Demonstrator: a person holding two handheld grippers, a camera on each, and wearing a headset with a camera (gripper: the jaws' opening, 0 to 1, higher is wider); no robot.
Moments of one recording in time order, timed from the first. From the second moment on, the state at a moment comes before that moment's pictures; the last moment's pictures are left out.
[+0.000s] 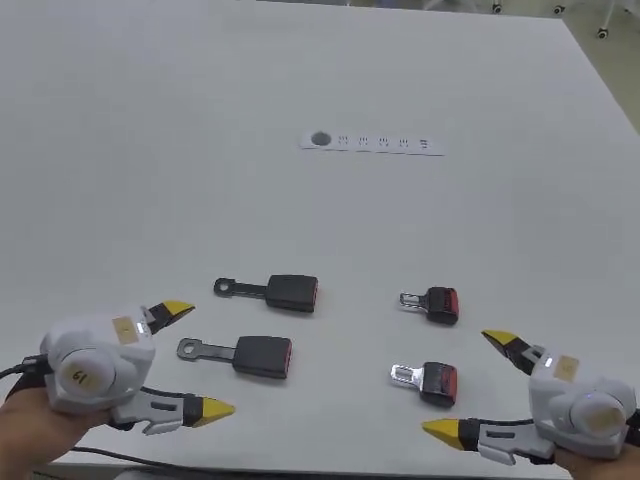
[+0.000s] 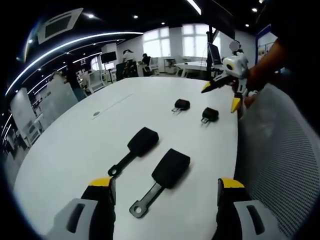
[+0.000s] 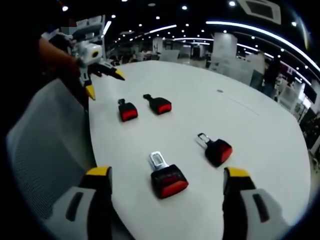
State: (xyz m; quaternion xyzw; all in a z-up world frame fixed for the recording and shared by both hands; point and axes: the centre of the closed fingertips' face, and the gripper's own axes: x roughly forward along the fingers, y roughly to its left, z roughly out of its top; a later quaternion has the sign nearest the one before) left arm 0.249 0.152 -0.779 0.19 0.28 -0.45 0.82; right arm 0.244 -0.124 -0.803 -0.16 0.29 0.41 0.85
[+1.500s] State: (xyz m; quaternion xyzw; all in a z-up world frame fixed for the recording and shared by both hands) left arm 0.272 0.134 -0.850 0.28 0.34 -0.53 0.73; right arm 0.252 -0.125 -0.856 -0.19 0.36 0.49 0.77
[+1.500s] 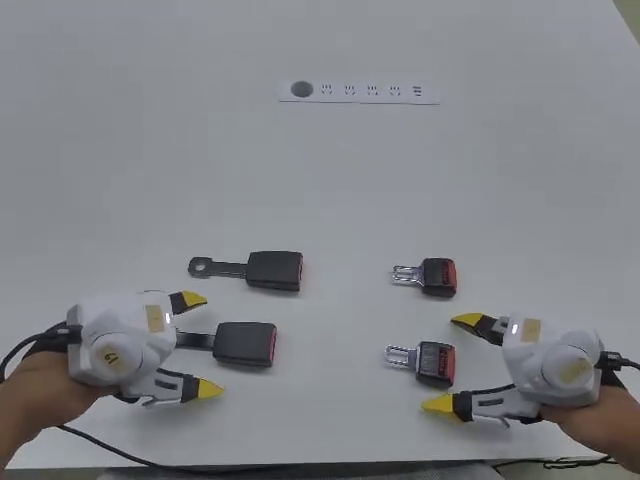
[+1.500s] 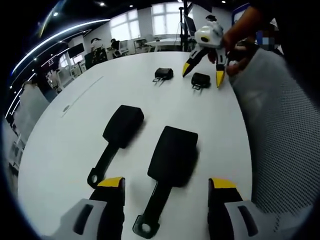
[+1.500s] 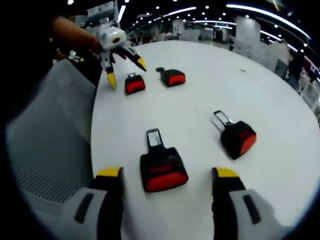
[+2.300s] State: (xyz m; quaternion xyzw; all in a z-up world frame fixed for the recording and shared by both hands) left arm 0.273 0.117 -0.851 0.28 0.36 -0.57 0.68; right arm 0.246 -0.124 -0.853 -0.22 0.36 0.54 0.72
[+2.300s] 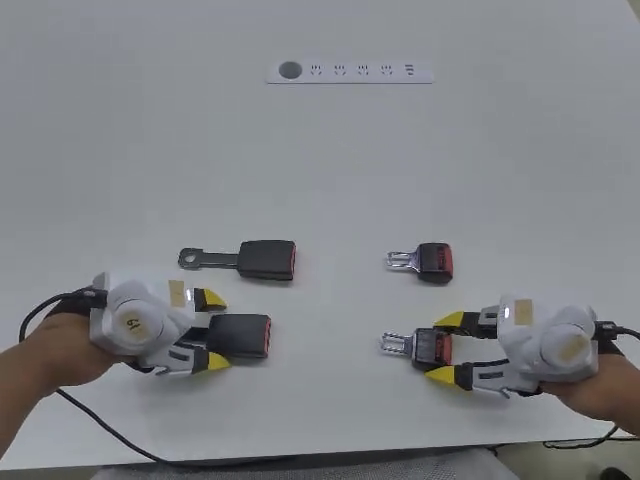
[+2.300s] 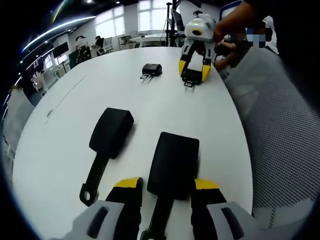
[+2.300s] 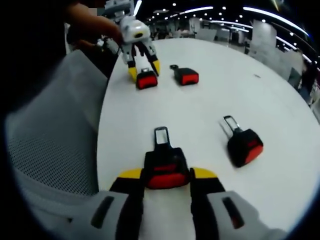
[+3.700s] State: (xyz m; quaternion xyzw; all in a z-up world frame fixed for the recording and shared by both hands) left arm 0.274 0.120 -0.855 0.30 0.36 -0.59 0.66; right arm 0.267 -0.025 -0.853 -0.19 0.32 0.60 0.71
